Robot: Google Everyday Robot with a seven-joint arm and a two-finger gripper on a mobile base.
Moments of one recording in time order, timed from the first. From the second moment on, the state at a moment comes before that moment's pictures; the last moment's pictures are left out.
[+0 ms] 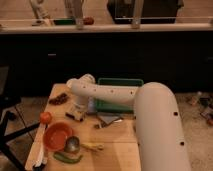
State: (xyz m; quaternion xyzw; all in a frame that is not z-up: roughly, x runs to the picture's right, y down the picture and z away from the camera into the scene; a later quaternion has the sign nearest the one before) arm -0.162 0.153 0.871 -0.39 -0.03 0.21 0.90
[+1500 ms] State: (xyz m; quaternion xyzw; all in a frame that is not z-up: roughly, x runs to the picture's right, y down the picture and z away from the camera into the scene) arm -0.146 0.152 0.881 -0.40 0.03 0.18 0.90
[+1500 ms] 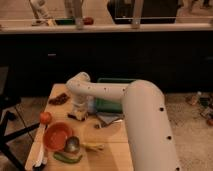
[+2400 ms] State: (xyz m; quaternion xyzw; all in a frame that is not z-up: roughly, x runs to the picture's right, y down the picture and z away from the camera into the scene) arm -0.188 0.157 0.874 -0.40 0.02 0.11 0.91
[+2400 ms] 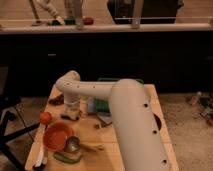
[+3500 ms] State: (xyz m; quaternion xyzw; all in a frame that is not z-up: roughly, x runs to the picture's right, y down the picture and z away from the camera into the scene) arm -0.152 0.139 0.902 -0.41 0.08 0.14 0.90
